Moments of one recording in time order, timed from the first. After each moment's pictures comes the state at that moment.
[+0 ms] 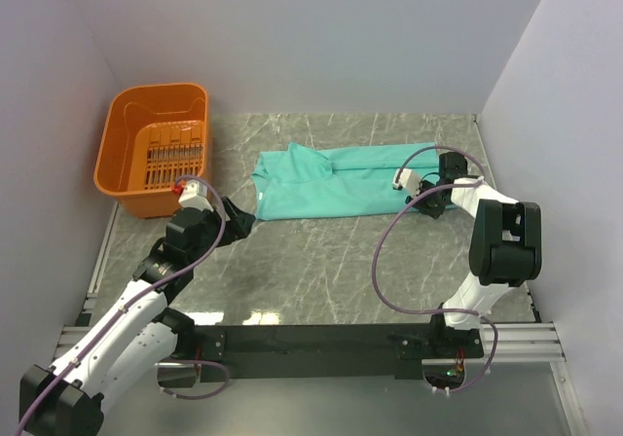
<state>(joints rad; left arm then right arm) -0.42 0.72 0.47 -0.15 -0.06 -0.68 -0.09 1.71 0.99 -0.44 -0.30 -1.22</state>
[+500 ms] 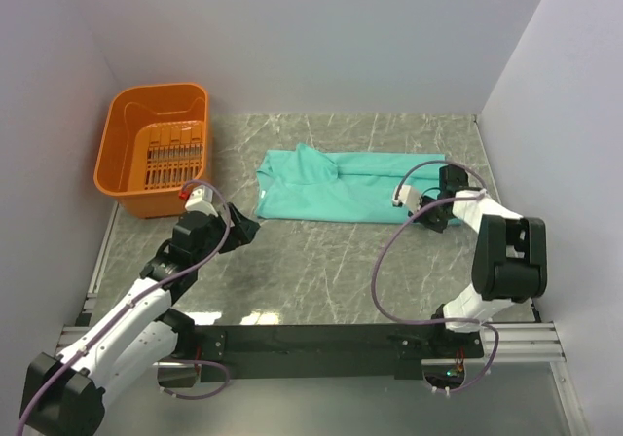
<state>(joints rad) -0.42 0.76 0.41 -0.11 -0.02 -0.71 -0.09 1.62 0.89 -0.48 -0.27 -1.27</state>
